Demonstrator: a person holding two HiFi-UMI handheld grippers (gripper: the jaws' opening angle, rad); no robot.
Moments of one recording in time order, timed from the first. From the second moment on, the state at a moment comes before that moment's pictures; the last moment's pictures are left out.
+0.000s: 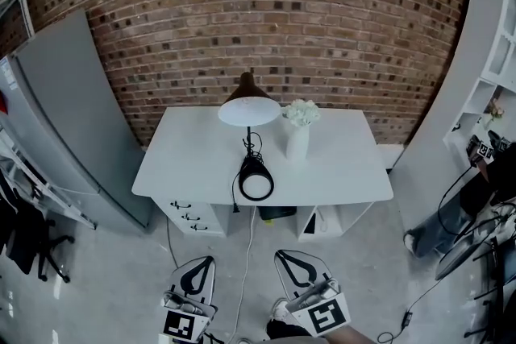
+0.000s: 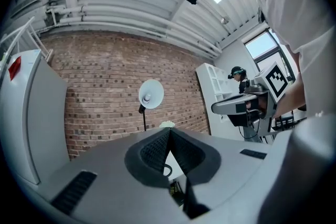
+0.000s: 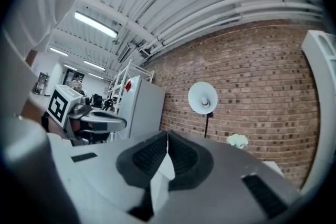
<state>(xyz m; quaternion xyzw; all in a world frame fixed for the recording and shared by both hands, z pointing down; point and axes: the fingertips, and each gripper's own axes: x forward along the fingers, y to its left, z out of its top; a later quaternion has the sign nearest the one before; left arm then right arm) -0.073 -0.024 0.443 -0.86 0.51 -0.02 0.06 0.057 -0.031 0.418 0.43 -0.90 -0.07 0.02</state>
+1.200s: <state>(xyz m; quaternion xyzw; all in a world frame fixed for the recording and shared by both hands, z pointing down) -0.059 -0.105 0.440 -0.83 0.55 -0.03 0.06 0.071 -0.123 0.405 0.38 -0.92 -0.07 0.00</state>
